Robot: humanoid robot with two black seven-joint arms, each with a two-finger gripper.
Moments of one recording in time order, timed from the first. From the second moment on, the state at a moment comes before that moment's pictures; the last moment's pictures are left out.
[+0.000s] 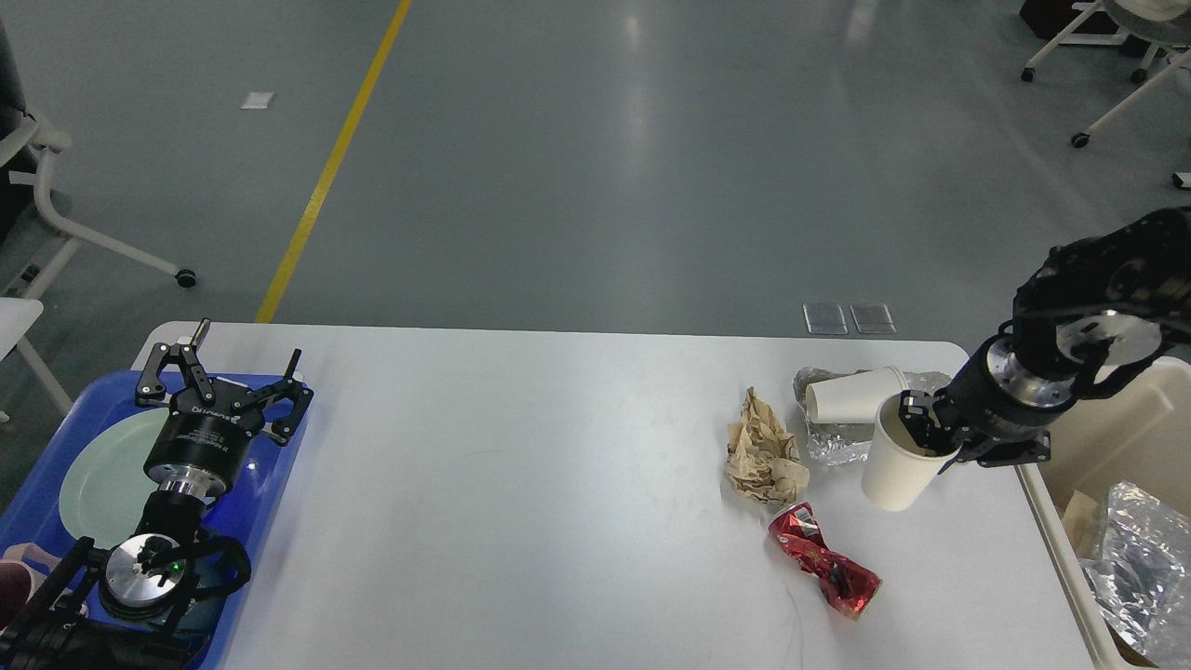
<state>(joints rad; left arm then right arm) -0.27 0.17 -1.49 -0.78 0.10 -0.54 -0.05 1.87 -0.35 -1.35 1.31 0.11 0.54 -0.16</state>
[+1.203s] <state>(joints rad) -0.27 0.17 -1.49 -0.78 0.10 -0.54 -0.05 1.63 -0.76 -1.42 1.02 0.10 0.32 -0.15</state>
